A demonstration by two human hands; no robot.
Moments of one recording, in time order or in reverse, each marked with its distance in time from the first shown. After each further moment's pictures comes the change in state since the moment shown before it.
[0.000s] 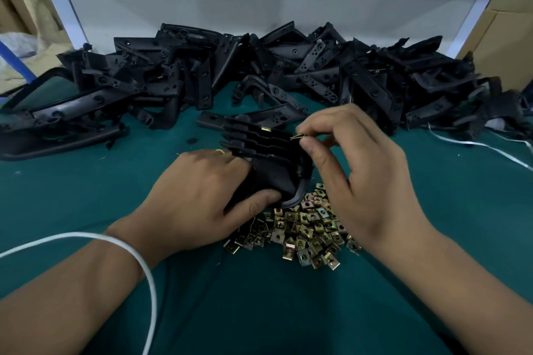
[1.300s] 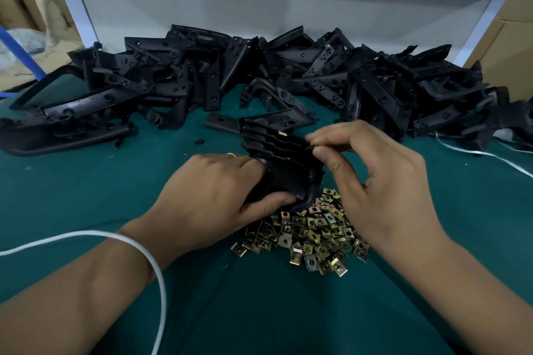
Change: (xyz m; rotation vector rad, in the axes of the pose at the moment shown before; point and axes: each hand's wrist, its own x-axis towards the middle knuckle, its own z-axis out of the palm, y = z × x) left_hand 0.001 -0.001 0.008 0.066 0.039 0.023; right_hand -0.001 0.008 -0.001 -0.030 0.034 -0.021
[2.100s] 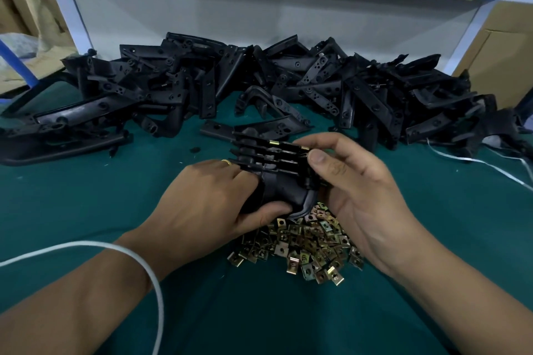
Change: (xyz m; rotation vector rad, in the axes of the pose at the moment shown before) left_hand 0.000 0.000 0.002 0.047 0.092 -0.008; right_hand -0.001 -0.004 0.010 1.068 -0.147 0.665
